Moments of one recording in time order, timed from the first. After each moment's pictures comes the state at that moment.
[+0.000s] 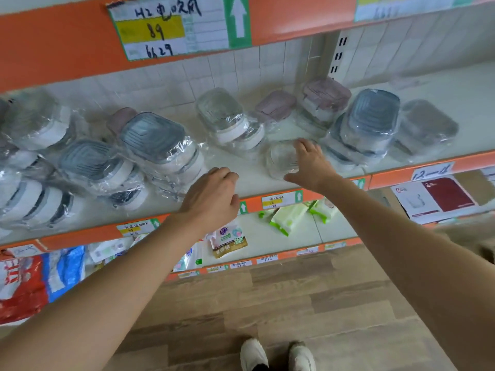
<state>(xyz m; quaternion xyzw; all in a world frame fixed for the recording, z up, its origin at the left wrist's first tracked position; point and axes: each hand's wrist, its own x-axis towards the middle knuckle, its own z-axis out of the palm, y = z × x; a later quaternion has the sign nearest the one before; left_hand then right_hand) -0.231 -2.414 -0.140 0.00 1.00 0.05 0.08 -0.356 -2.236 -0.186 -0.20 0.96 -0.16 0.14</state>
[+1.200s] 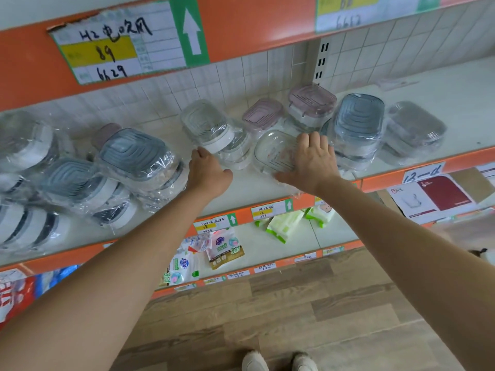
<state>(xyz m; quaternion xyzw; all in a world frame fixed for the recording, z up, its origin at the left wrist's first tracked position) -0.307 -2.407 -0.152 -0.23 0.95 0.22 0.06 -0.359 -2.223 -0.168 -0.16 0.98 -0.11 0.02</state>
